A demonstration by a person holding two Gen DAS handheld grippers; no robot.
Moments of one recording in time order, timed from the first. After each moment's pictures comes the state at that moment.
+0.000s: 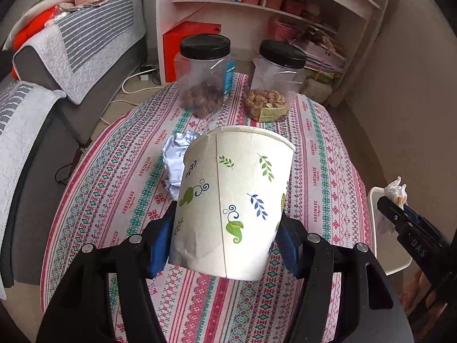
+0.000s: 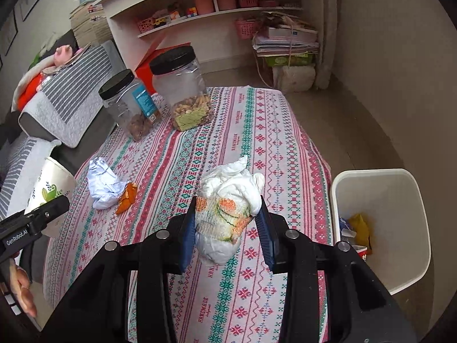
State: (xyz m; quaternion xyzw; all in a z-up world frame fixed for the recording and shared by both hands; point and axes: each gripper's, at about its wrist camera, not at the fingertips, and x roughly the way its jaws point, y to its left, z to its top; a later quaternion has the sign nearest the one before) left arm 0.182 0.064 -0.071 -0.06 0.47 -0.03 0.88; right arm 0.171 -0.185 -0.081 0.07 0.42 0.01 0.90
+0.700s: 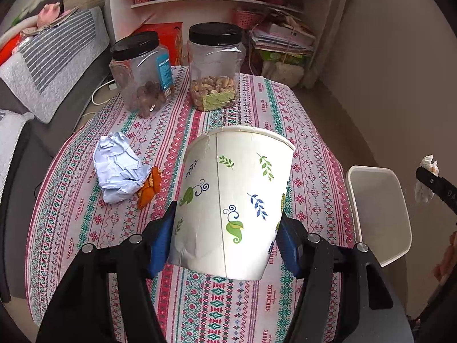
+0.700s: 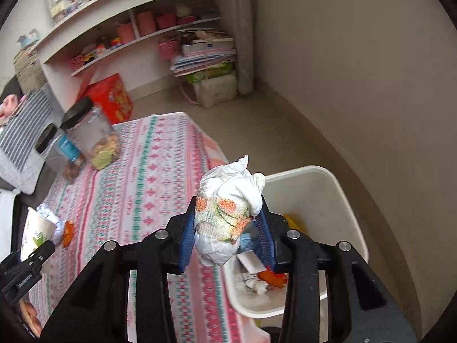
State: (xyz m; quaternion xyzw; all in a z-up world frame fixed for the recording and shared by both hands) left arm 0.187 -0.026 -0.091 -0.01 0.47 -0.08 0.88; right arm 0.150 -0.327 -0.067 0.12 0.41 -0.14 0.89
